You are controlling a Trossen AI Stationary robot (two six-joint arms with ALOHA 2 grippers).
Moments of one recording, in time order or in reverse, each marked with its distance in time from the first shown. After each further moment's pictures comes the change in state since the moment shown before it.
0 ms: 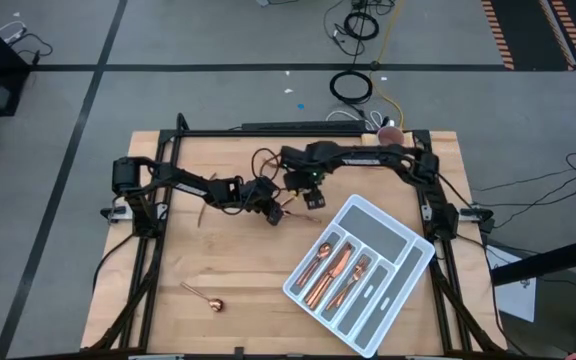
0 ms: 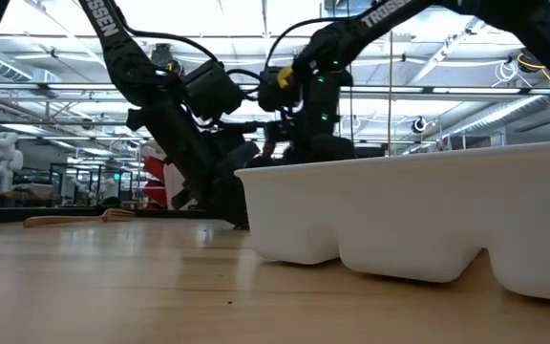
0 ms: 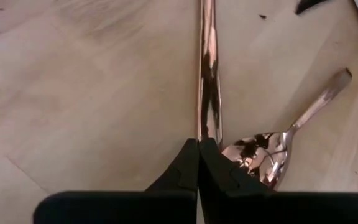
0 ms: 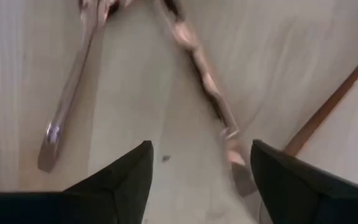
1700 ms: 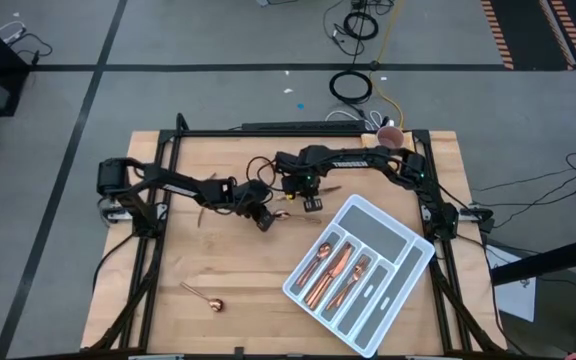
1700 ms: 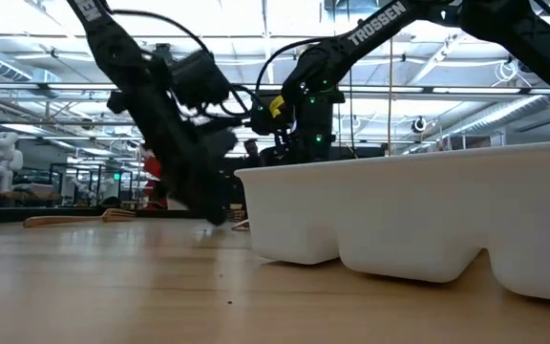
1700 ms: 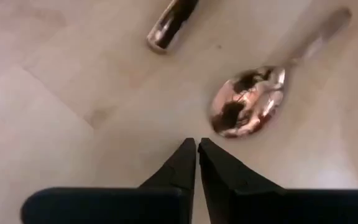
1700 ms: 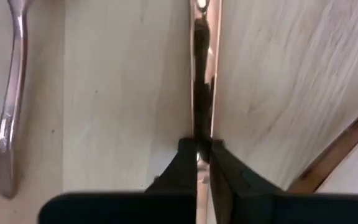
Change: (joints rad) left arm -0.005 -0.157 -0.024 -0.119 0.047 -0.021; right arm 0.001 0.115 0.048 -0.053 0.038 0.040
